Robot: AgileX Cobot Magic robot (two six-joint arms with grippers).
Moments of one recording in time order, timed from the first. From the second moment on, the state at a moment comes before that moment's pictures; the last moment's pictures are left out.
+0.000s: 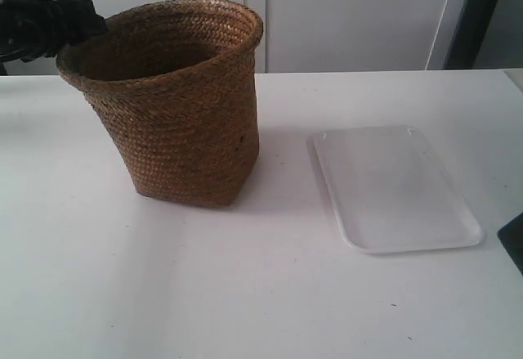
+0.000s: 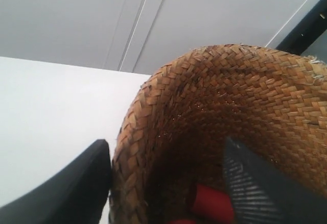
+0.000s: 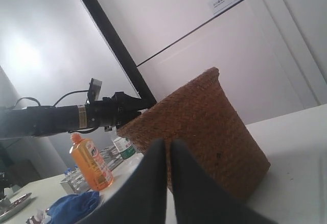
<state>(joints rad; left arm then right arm) -0.07 1.65 -1.18 1.65 -0.36 -1.96 0.04 0.00 0.00 -1.25 -0.56 1.84</state>
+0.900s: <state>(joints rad) -0.02 1.70 -1.18 1.66 -0.60 -1.96 0.04 0.00 0.00 -1.29 -0.58 1.84</state>
